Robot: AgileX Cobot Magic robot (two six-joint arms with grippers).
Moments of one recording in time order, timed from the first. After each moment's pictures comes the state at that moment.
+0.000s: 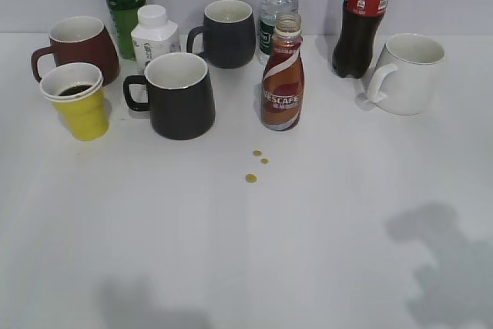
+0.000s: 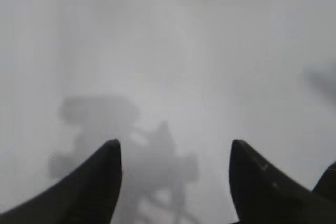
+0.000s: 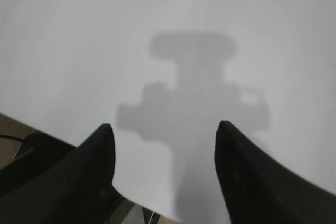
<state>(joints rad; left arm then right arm) -0.40 0.38 -0.64 0.18 1.21 -0.12 0.45 0.74 -0.65 0.02 0.93 0.02</state>
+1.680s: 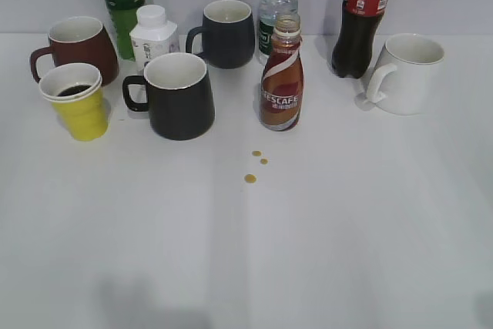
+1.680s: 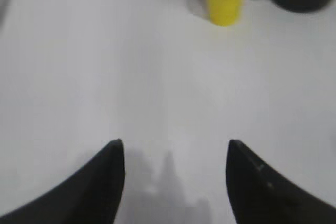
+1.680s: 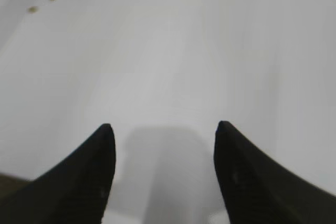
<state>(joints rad) -0.10 0.13 -0.52 0.05 1.07 0.03 0.14 0.08 -0.50 0.05 1.04 -0.06</state>
